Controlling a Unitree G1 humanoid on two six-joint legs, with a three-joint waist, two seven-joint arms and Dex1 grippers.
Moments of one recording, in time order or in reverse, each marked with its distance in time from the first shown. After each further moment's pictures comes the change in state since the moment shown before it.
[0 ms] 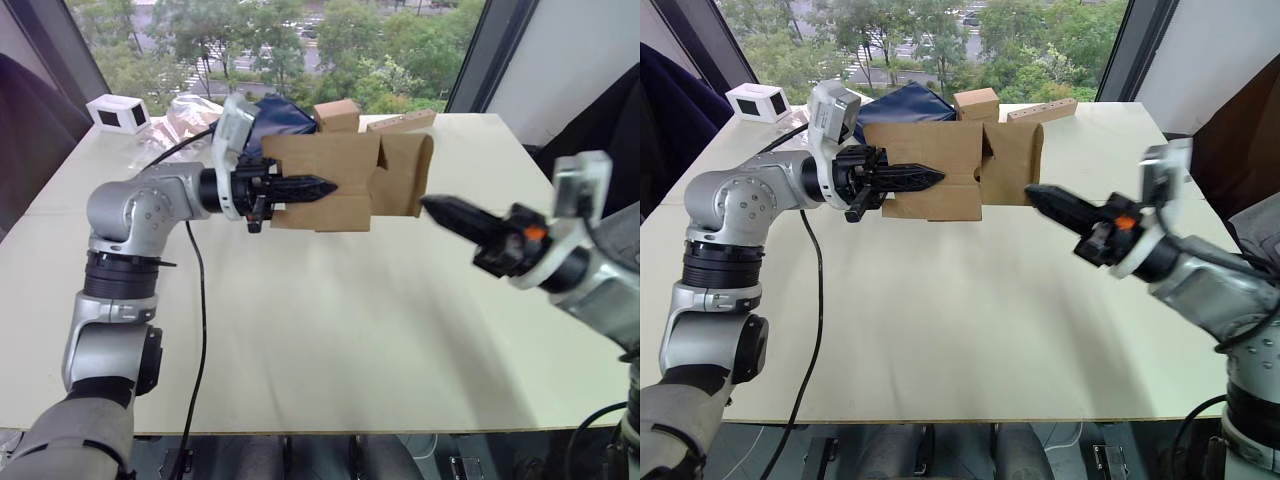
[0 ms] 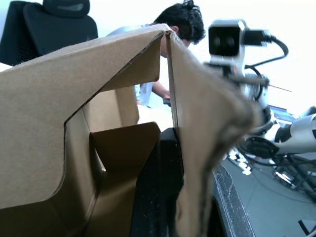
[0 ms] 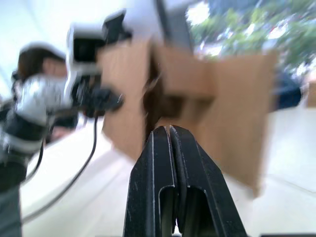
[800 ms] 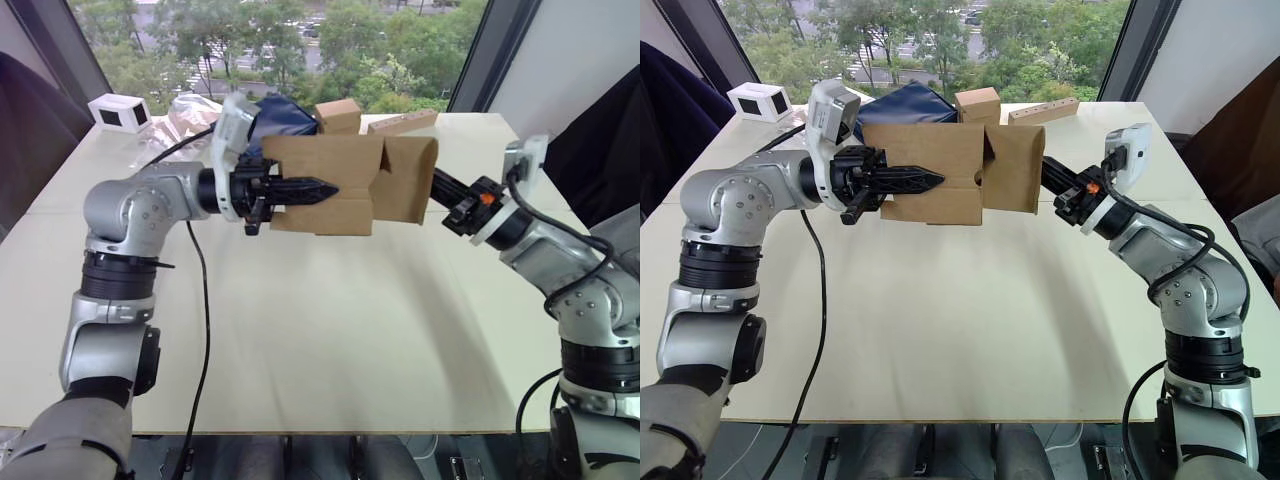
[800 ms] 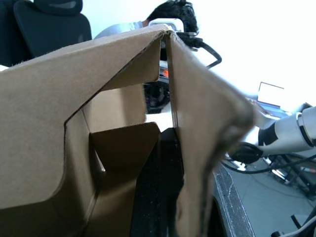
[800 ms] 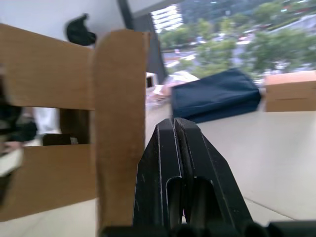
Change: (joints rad) left arm -0.004 0.011 -0.004 0.003 -0.010 0.009 -0.006; right arm -0.193 0.183 0.262 0.201 -0.349 -0.124 0.120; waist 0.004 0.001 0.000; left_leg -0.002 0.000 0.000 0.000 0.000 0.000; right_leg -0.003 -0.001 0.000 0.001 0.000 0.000
